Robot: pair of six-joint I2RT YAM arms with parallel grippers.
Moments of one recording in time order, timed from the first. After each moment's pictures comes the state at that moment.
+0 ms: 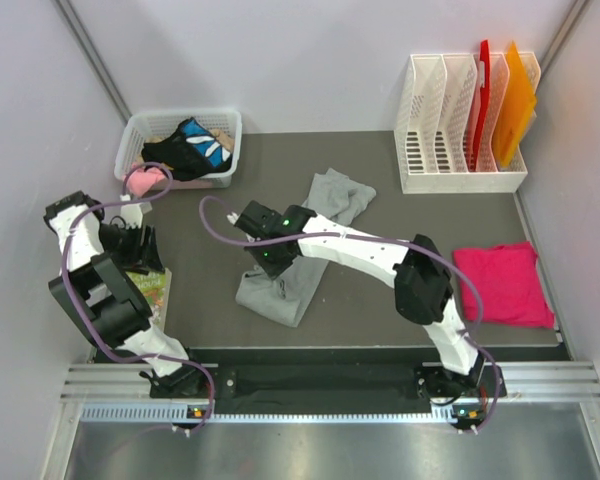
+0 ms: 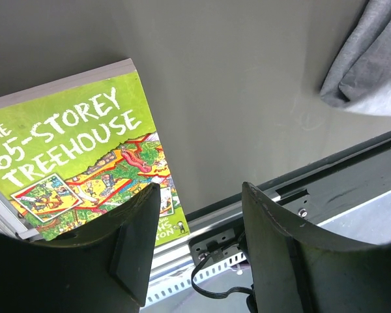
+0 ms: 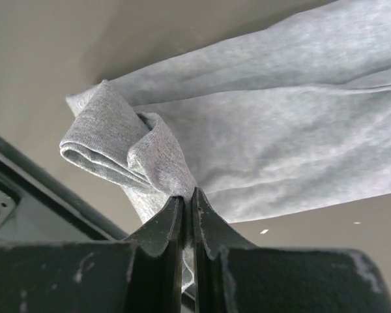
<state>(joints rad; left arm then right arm) 0.60 1.63 1.36 -1.31 0.46 0.70 1.08 2.13 1.95 -0.95 0.05 0.30</state>
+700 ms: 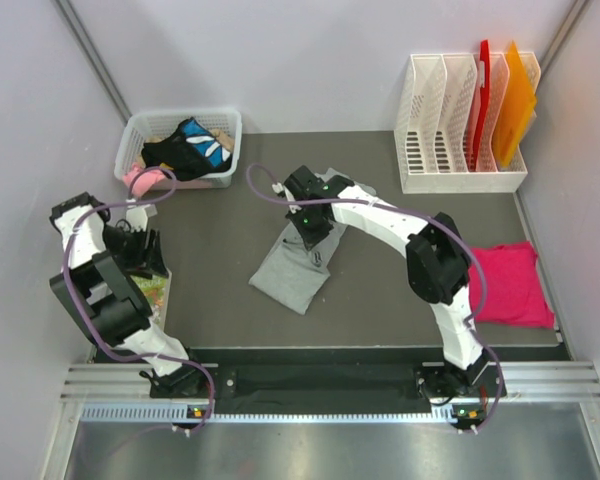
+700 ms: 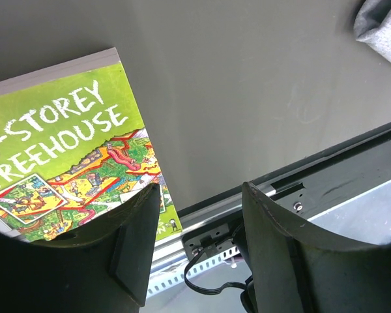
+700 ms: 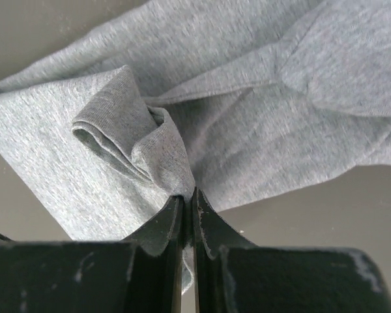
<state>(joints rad) 0.58 1.64 1.33 -1.32 0.45 0.68 0.80 2.11 1.83 -0.89 -0.04 0.12</state>
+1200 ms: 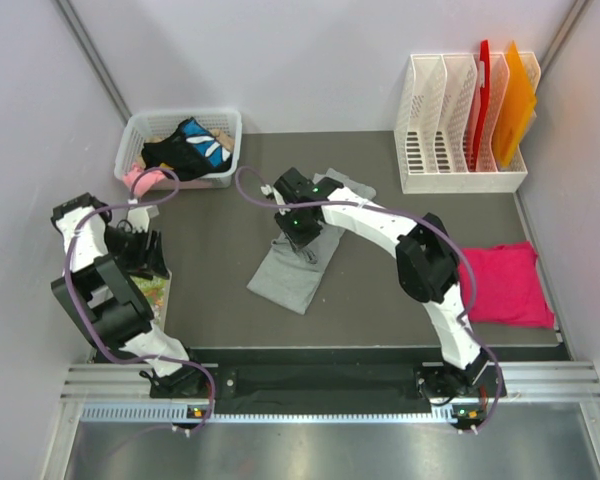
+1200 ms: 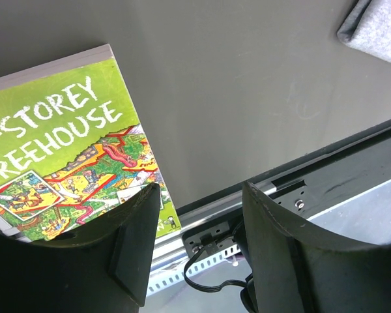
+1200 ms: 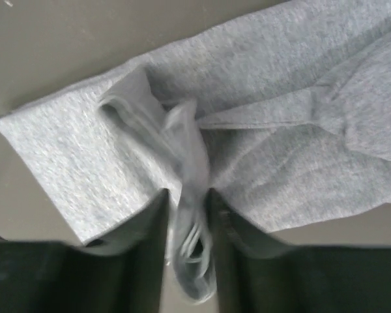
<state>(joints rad) 0.57 1.62 1.31 -1.32 0.44 0.69 0.82 2.18 1.91 -0.87 -0.08 0.11</state>
